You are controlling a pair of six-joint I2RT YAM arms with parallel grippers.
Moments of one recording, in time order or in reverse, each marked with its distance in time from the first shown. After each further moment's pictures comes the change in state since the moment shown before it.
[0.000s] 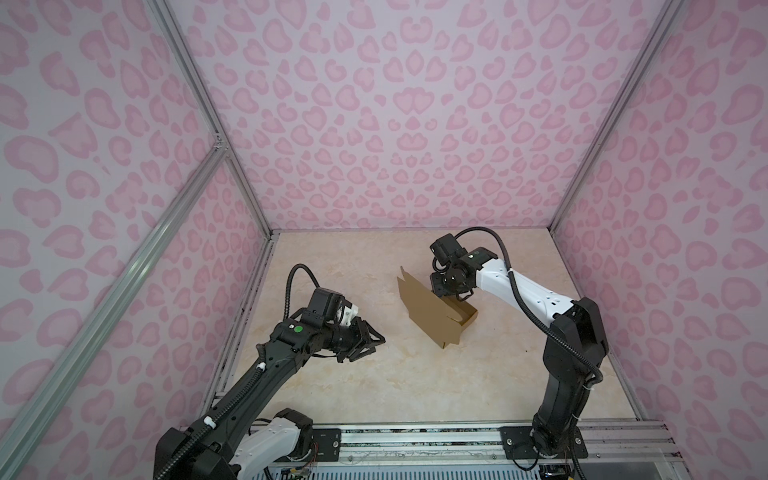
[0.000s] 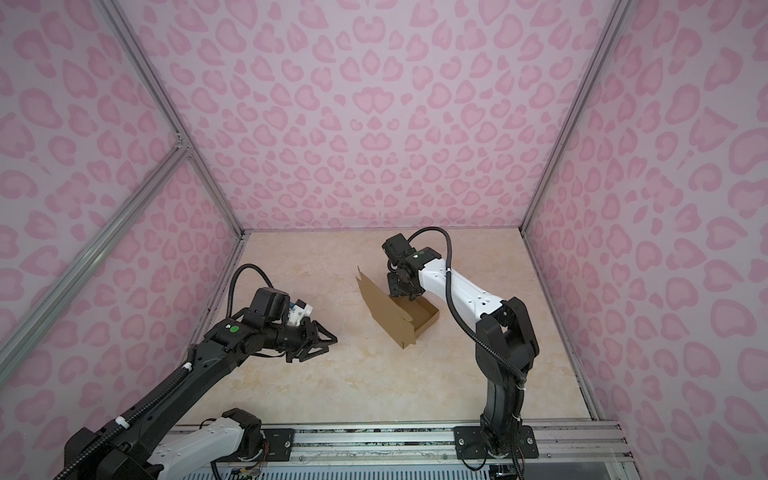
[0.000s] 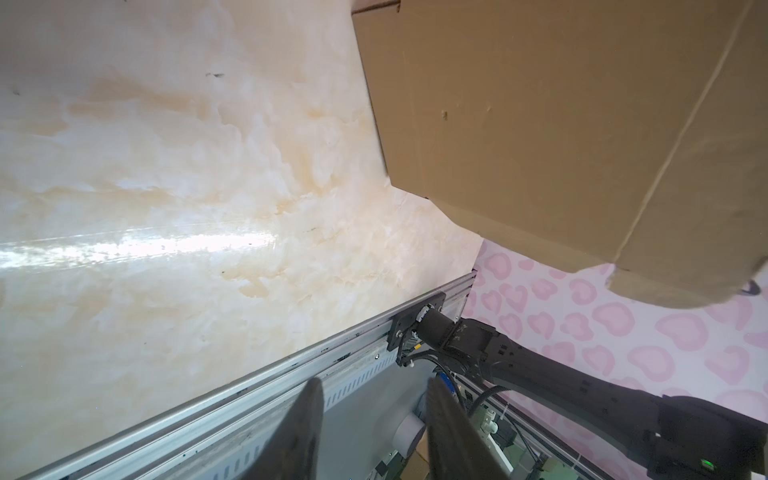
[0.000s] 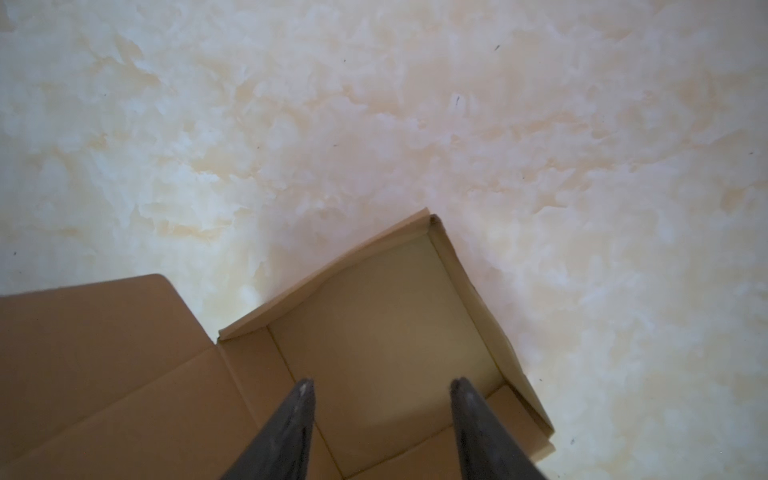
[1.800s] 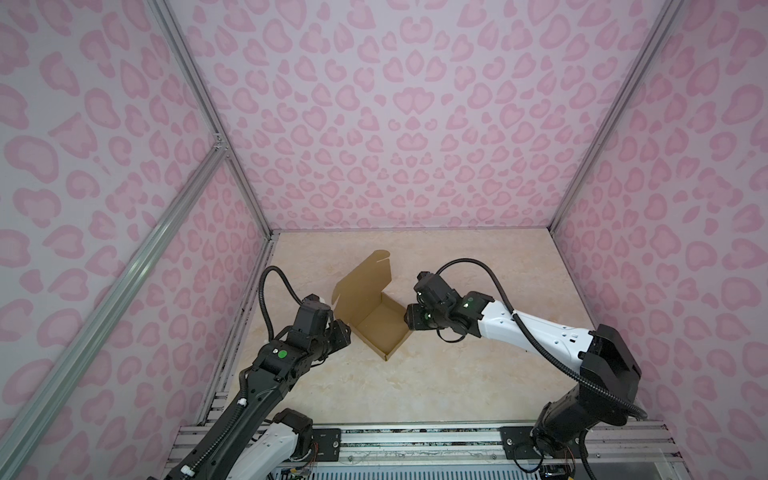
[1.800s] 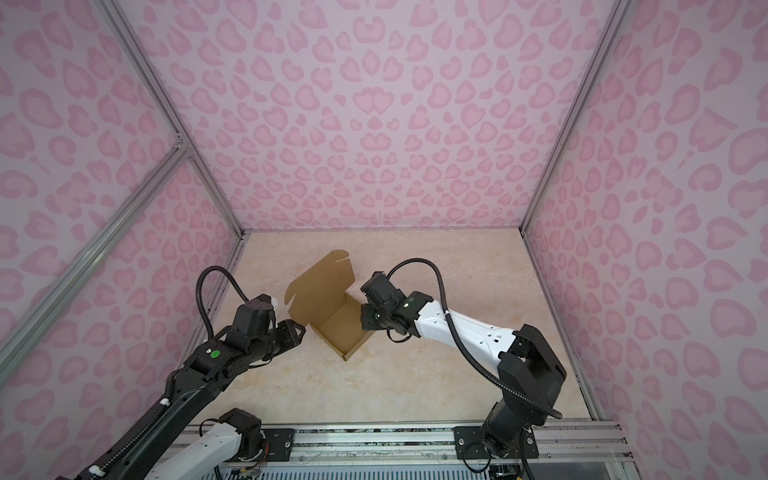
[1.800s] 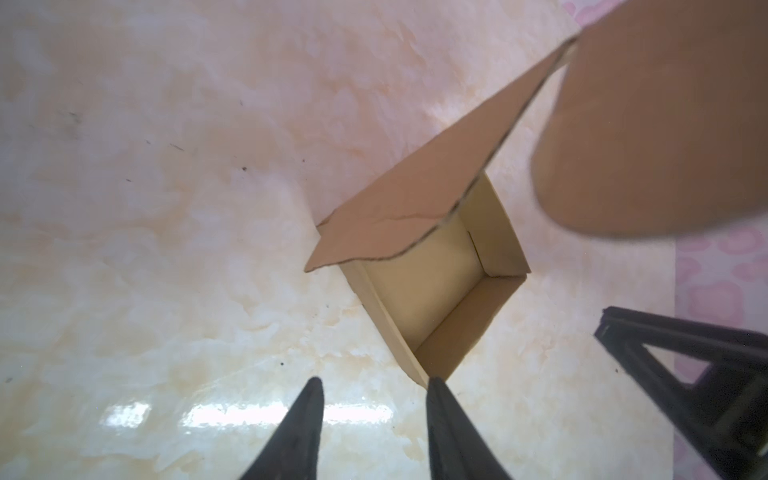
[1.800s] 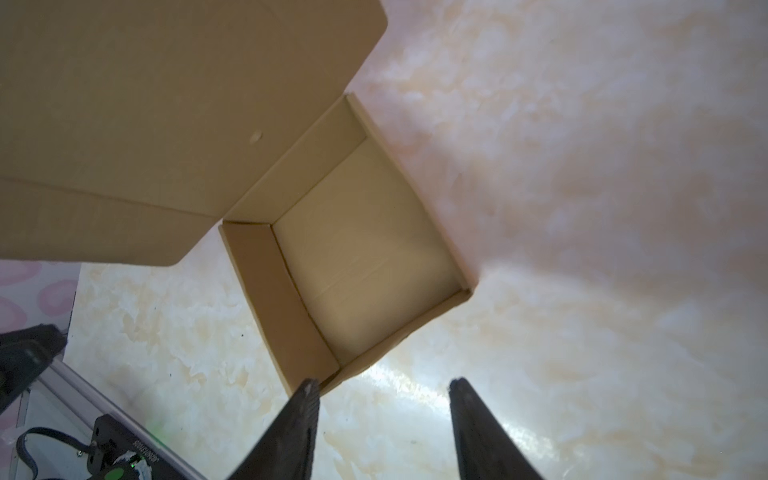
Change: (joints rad) left arm 0.007 -0.240 -0.096 0.018 -0.673 0.179; right arm 0.249 -0.231 -0.351 0.359 -0.129 0.260
